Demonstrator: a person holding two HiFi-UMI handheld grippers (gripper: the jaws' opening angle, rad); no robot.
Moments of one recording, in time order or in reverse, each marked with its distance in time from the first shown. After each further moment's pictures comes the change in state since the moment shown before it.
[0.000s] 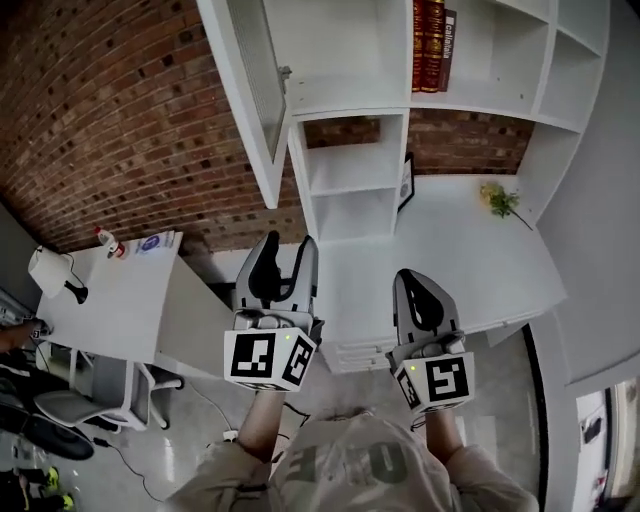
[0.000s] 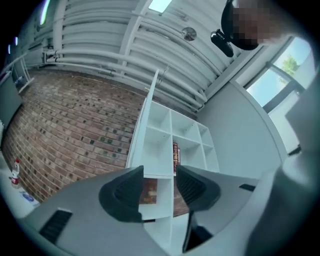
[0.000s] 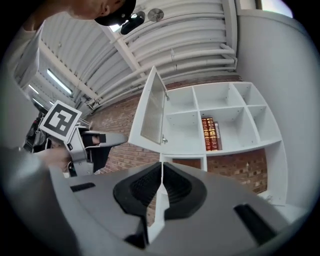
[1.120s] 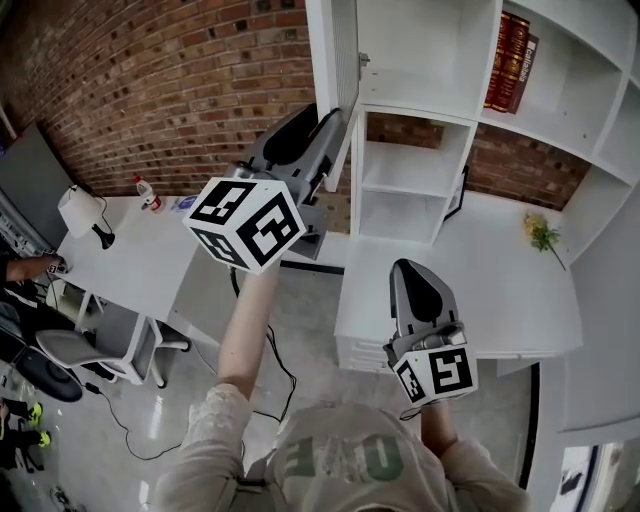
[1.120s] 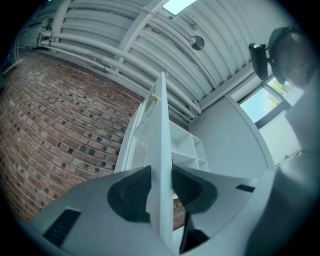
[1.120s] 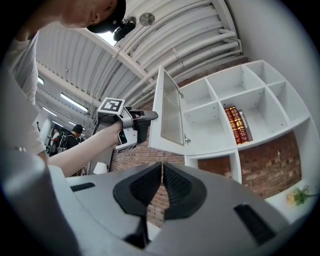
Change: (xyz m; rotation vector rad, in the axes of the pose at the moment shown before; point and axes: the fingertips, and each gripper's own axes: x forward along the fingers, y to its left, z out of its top) left arm 0.084 0.053 0.106 -0.053 -0.067 -0.197; right arm 0.047 0.068 -0.002 0.110 -0.039 0.254
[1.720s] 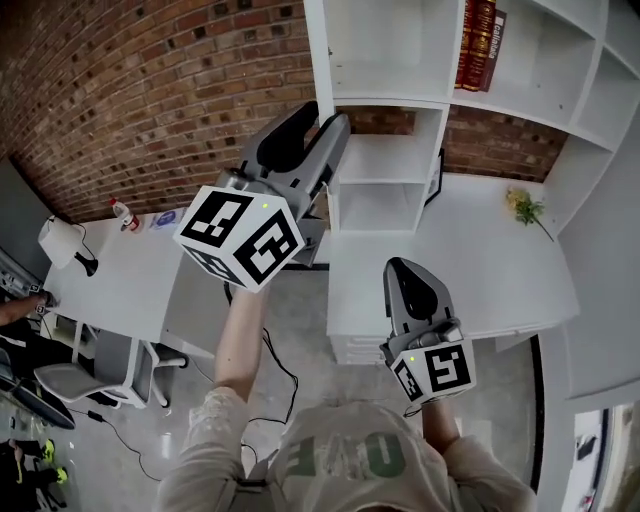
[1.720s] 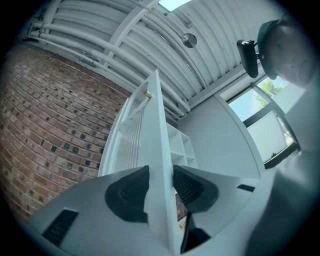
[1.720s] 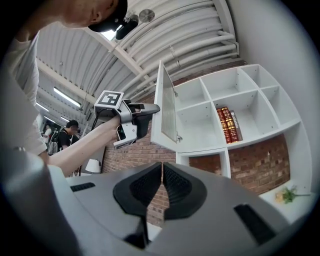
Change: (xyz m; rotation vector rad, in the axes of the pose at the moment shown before) left arm 0.019 -0.039 -0.014 0.032 0.020 -0.134; right arm -0.012 -0.014 -0.011 -0.015 0.023 -0.088
